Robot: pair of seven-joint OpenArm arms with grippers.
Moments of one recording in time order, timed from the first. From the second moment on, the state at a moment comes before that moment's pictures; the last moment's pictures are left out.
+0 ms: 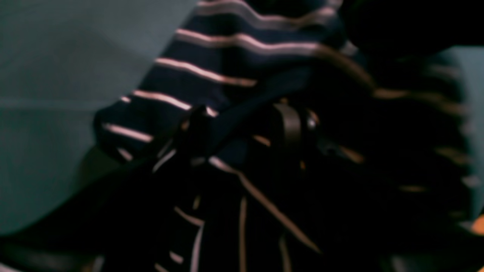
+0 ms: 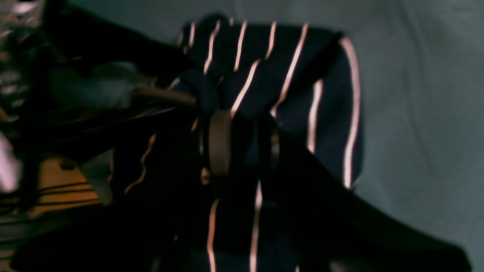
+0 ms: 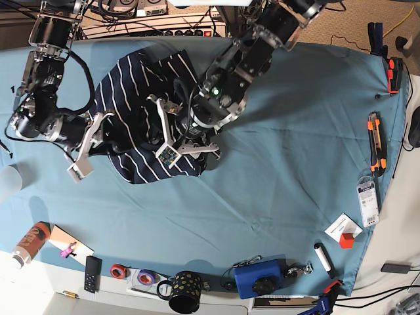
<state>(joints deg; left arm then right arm) -5.5 7.0 36.6 90.1 -2.6 -6.6 41.1 1.6 26.1 17.3 98.7 61.7 39.8 -78.2</state>
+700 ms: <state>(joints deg) -9.2 7.2 36.6 99.5 4.3 3.4 54.5 1.8 26.2 14.9 79.3 67.5 39.7 -77.4</state>
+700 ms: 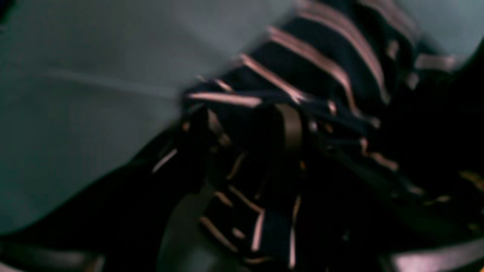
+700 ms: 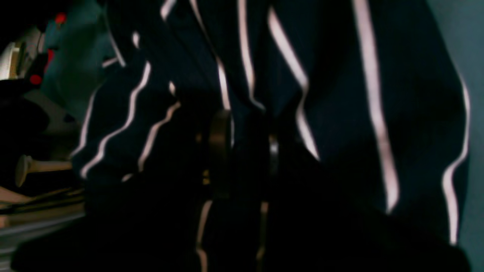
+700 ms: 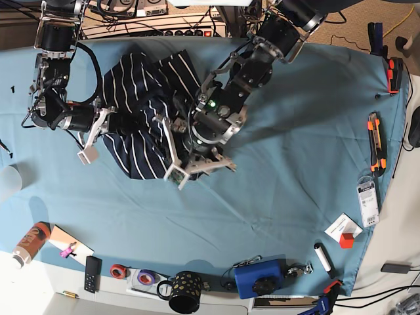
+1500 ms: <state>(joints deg) 13.8 -2.0 36.5 124.9 14.9 2.9 58.3 -0.9 20.6 4.7 87.3 65.6 39.9 -77.6</state>
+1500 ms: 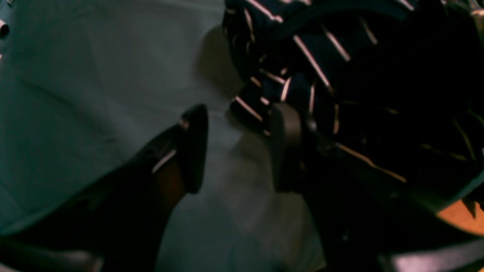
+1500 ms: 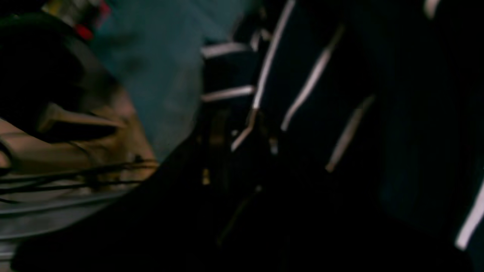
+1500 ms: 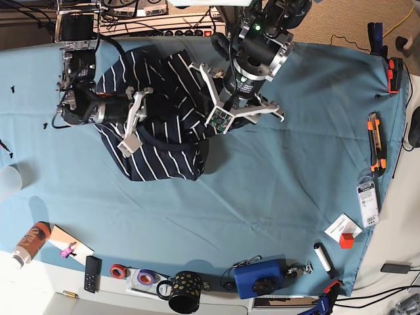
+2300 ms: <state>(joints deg) 22.5 -3.5 17.3 124.9 30.7 6.0 64.5 6.5 25.5 35.1 87.5 67.1 39.8 -78.5</state>
